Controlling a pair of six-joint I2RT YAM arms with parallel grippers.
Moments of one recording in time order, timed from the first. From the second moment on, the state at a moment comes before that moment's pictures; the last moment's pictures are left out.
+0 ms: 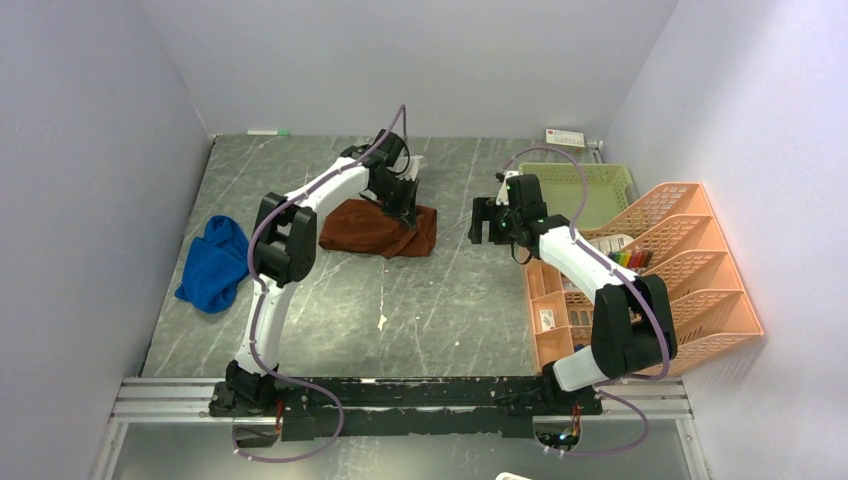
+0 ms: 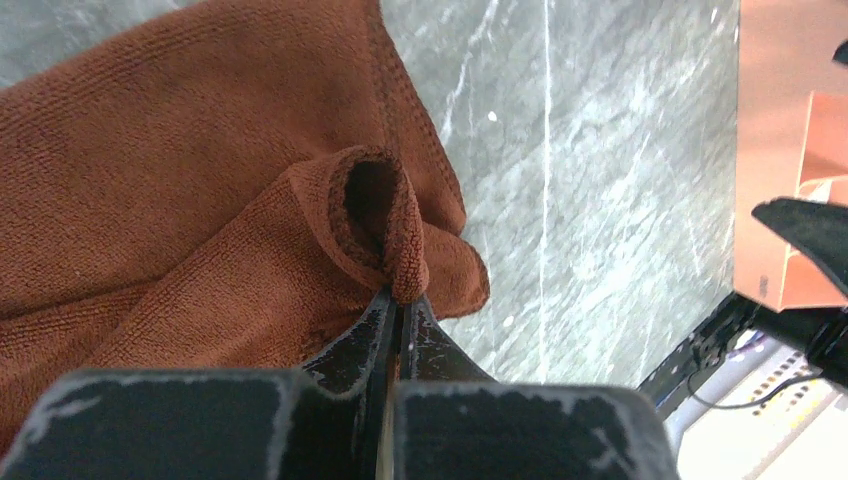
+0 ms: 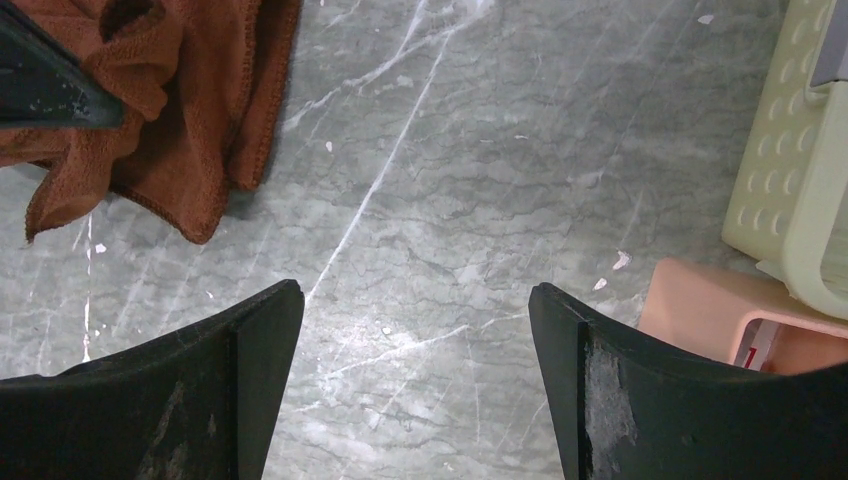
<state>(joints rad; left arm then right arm) -0.51 2.29 1.97 -0.82 0.49 -0.14 0.28 1.47 0.94 -0.27 -0.09 0.21</state>
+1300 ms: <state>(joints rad) -0.51 2.00 1.60 -0.30 0.35 -0.54 0.28 1.49 0.91 -0.25 -0.10 0.21</state>
